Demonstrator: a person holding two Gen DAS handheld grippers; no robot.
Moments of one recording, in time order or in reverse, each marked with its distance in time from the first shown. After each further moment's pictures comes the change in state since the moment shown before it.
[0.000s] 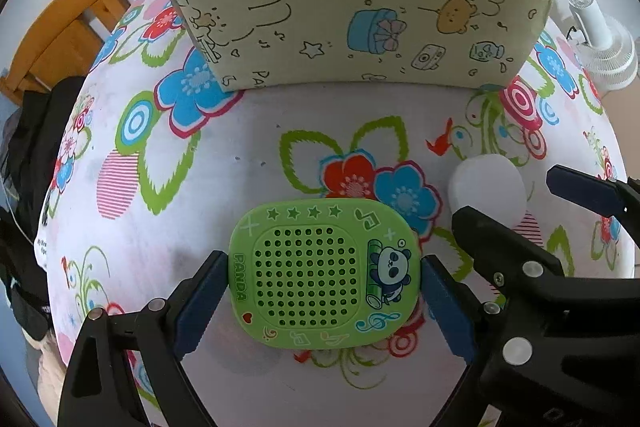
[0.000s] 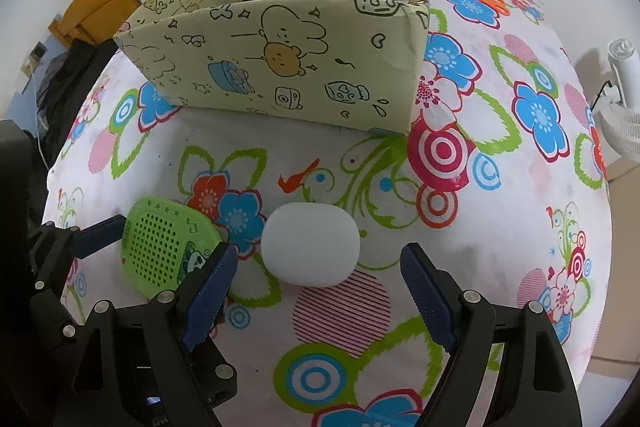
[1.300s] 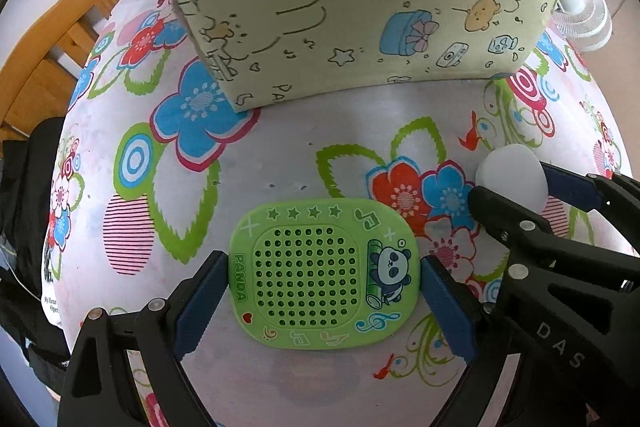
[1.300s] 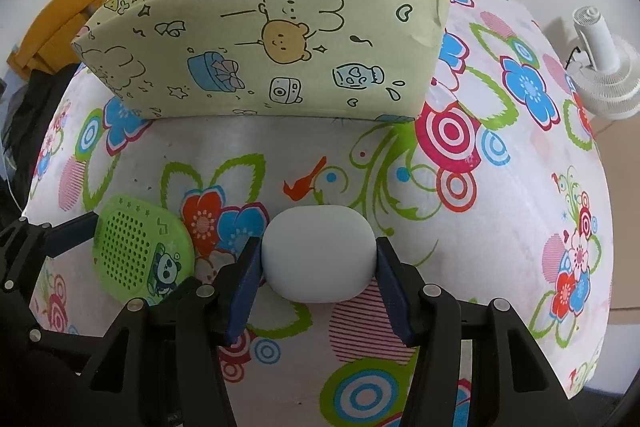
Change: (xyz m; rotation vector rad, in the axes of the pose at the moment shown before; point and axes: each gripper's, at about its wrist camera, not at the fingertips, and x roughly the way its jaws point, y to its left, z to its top) left arm -0.006 0.034 0.014 0.158 0.001 -0.047; right arm 0.017 0.035 0.001 0.150 0.002 -0.111
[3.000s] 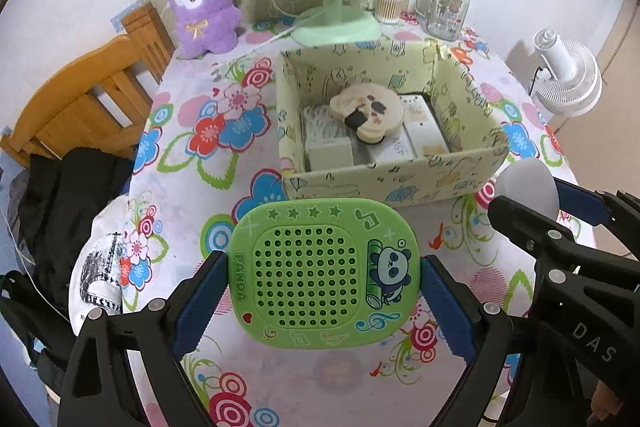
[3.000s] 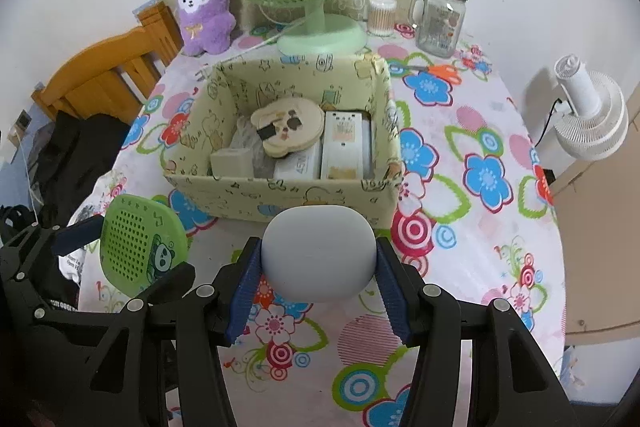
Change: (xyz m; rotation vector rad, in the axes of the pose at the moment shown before) left arm -0.102 0.022 0.037 -0.061 -0.185 0.025; right arm -0.117 -0.003 0.045 -0.013 -0.168 0.077
